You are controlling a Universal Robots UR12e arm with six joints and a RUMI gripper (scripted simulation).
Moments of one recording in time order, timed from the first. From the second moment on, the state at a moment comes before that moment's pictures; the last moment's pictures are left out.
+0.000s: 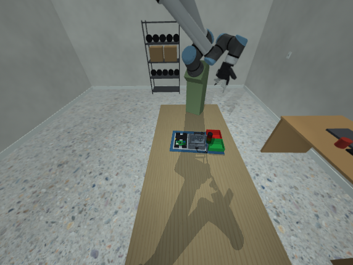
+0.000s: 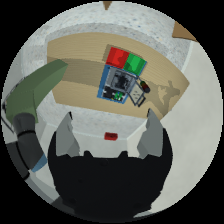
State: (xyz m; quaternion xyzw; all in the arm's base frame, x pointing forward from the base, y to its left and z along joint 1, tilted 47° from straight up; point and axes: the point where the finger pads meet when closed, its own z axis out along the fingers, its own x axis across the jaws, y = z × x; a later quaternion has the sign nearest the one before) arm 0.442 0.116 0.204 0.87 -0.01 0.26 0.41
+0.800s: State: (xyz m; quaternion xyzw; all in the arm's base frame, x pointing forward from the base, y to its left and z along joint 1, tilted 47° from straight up) arm 0.475 0.057 0.188 0.91 -0.06 0.22 0.36
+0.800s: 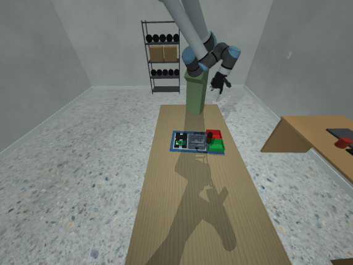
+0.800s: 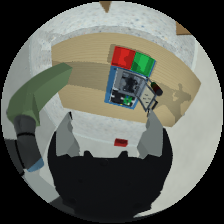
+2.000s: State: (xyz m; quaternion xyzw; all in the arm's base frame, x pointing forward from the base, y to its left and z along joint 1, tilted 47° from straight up) arm 0.565 -0.216 0.234 0.92 -0.14 0.28 0.23
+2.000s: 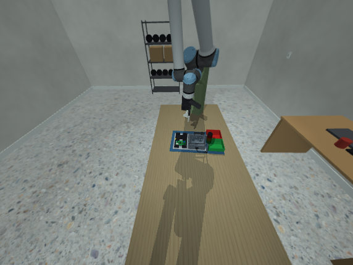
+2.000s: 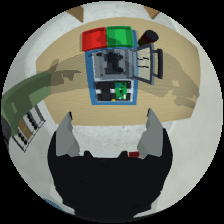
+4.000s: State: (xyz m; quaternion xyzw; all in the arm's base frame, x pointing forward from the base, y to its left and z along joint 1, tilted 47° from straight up) arm 0.569 -0.285 0.265 0.91 -0.12 0.33 0.22
